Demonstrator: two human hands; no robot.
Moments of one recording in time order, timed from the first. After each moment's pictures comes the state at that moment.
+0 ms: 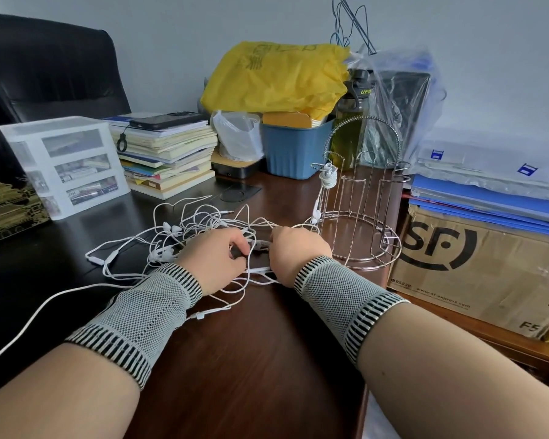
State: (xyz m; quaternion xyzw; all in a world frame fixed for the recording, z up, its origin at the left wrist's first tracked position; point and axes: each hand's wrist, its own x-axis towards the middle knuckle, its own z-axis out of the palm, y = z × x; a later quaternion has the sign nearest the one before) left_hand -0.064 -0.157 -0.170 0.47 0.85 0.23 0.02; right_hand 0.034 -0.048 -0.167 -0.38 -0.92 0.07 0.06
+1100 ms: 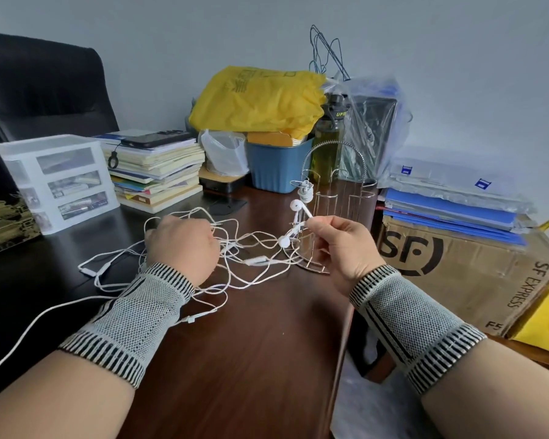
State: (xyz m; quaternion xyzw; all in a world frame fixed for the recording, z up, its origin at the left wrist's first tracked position) left_hand -0.055 -0.165 -0.138 0.37 0.90 0.14 -0.17; right_hand 0.119 -0.031 -0.141 -0.28 -0.57 0.67 0.40
